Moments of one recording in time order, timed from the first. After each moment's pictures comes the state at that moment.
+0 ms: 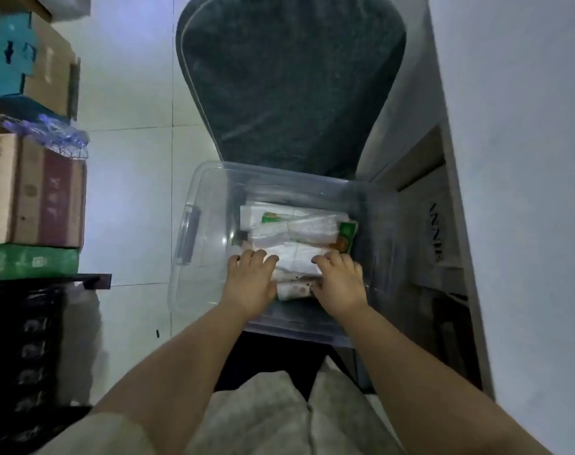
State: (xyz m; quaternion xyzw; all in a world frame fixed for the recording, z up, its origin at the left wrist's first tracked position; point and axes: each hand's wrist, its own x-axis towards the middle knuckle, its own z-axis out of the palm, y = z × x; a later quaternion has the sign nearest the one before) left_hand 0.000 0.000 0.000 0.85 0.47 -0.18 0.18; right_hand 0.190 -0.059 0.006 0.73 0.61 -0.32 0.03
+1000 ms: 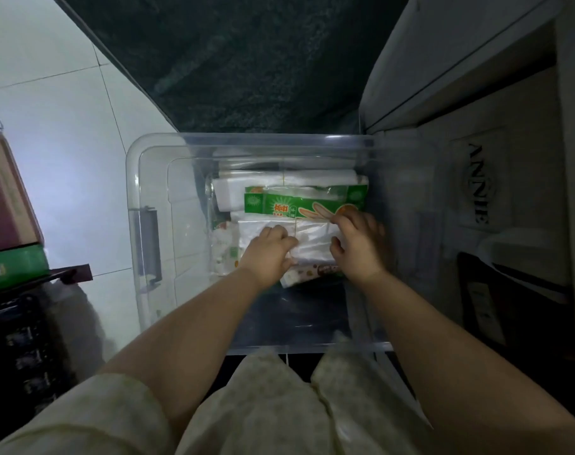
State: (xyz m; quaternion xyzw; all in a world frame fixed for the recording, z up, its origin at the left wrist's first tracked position) left_hand 0.028 0.054 -0.127 0.83 0.35 -0.21 0.38; right_hand 0.214 -0.026 -0.087 0.81 0.53 -0.25 -0.07
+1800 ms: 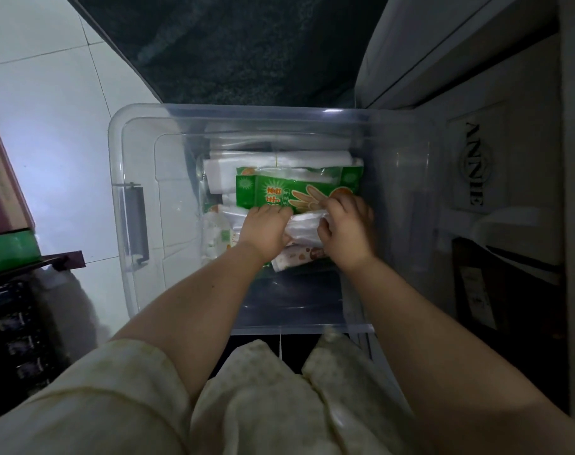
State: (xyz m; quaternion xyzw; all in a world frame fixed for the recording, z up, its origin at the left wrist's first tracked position) left_hand 0.051 0.053 -0.127 0.86 0.36 -0.20 0.29; right_hand 0.203 -0.029 -0.086 0.82 0.52 -0.24 -0.09
